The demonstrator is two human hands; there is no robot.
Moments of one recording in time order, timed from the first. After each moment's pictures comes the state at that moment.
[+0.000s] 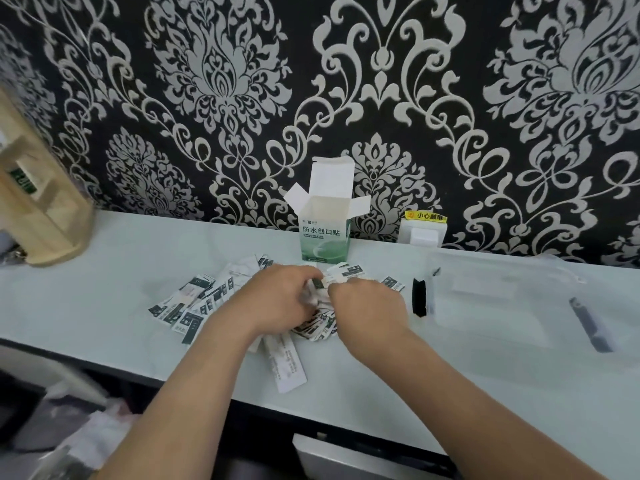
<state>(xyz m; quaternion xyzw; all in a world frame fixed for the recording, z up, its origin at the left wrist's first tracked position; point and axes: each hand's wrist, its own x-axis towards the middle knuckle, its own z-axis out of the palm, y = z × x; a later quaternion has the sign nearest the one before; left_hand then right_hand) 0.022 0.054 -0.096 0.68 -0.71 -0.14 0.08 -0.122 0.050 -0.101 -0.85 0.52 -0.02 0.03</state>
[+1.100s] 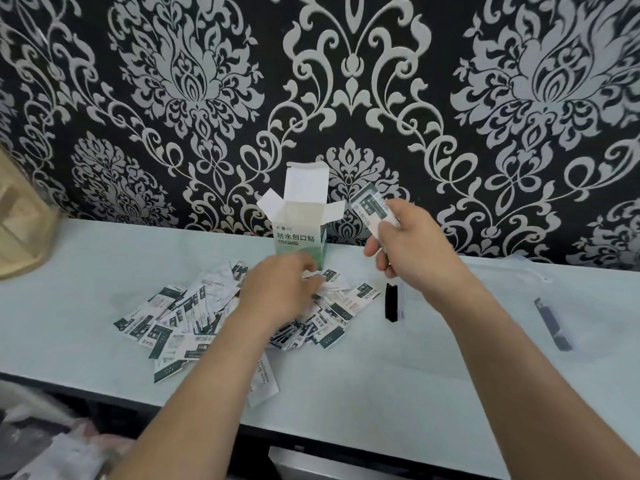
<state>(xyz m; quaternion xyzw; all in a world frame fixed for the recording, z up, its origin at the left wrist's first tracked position) -0.014 0.028 -0.102 0.73 -0.65 -0.10 0.19 -0.189 0.003 -0.053 -0.65 0.51 -0.39 0.41</state>
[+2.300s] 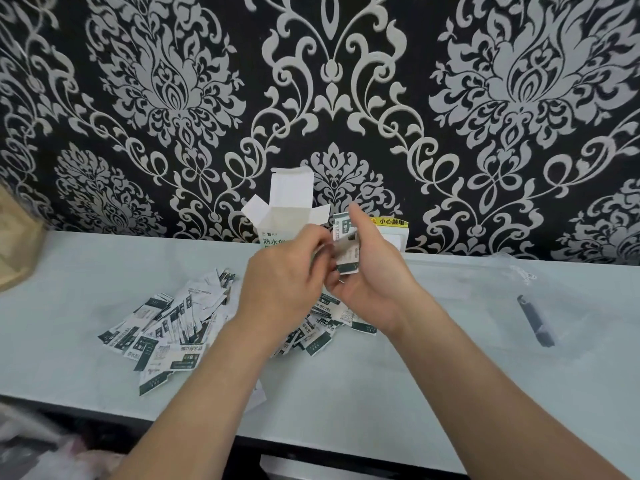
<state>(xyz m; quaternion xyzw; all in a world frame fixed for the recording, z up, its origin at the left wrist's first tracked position) -0.043 0.043 -0.082 0.54 -0.72 0.08 0.42 -0.164 0.012 -0.065 -0.28 0.38 -0.46 0.75</state>
